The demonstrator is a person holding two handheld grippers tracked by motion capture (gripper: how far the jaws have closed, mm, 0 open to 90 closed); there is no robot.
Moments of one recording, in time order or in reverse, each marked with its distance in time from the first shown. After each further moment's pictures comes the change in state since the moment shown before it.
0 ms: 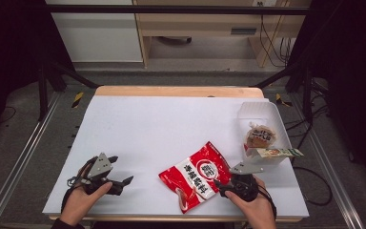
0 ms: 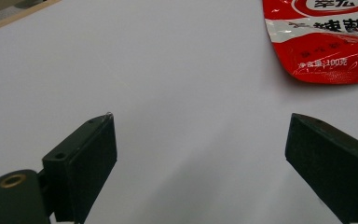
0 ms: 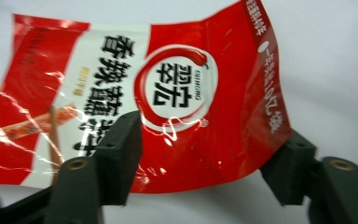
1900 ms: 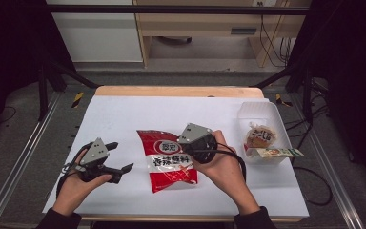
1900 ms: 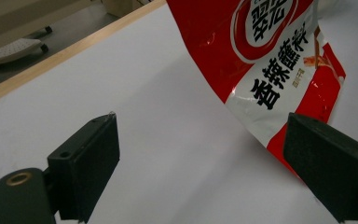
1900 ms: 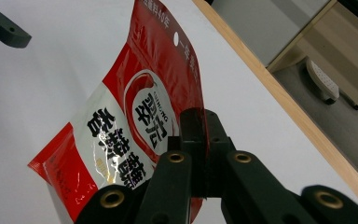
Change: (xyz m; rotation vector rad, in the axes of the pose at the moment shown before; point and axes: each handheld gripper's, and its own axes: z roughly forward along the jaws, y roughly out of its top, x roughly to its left) left arm 0.009 0.061 -0.023 -0.065 -0.028 0.039; right arm 0.083 0.164 -0.009 -0.135 0.057 -0.566
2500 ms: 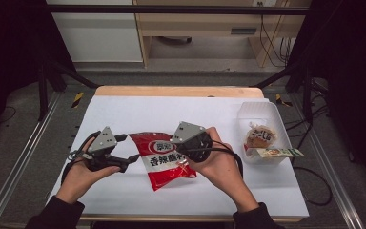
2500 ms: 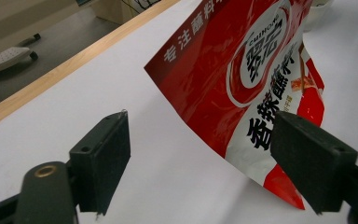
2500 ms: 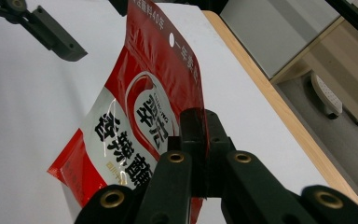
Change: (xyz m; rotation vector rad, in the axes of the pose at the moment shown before) left arm 0.005 0.029 0.009 0.011 -0.031 0.035; right arm 0.006 0.019 -0.003 -0.009 0.028 -0.054
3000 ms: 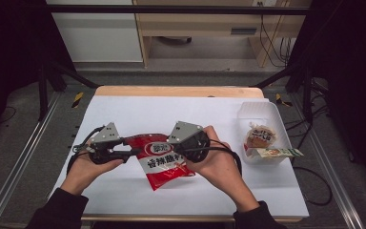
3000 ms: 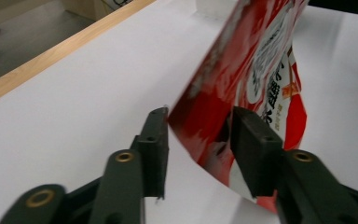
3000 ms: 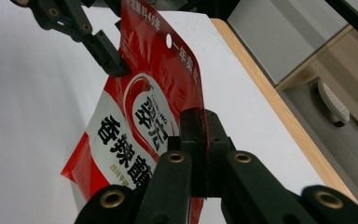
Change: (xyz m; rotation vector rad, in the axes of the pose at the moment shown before) left arm 0.011 0.007 0.012 -0.001 -0.129 -0.033; right arm 0.002 0.011 -0.006 -0.011 0.030 -0.015
